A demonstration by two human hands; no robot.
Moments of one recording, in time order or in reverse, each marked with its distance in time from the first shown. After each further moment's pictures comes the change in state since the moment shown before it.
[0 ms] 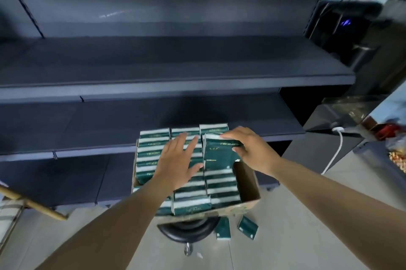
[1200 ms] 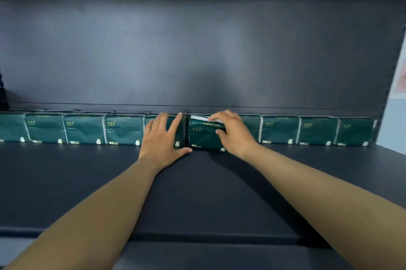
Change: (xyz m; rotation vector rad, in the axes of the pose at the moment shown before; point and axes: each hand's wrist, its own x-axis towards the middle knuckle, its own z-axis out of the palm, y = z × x) left_hand 0.438 -0.177 -0.299 0.159 0.676 -0.259; right_hand 0.477 -0.024 -0.300 -0.052 0.479 -0.312
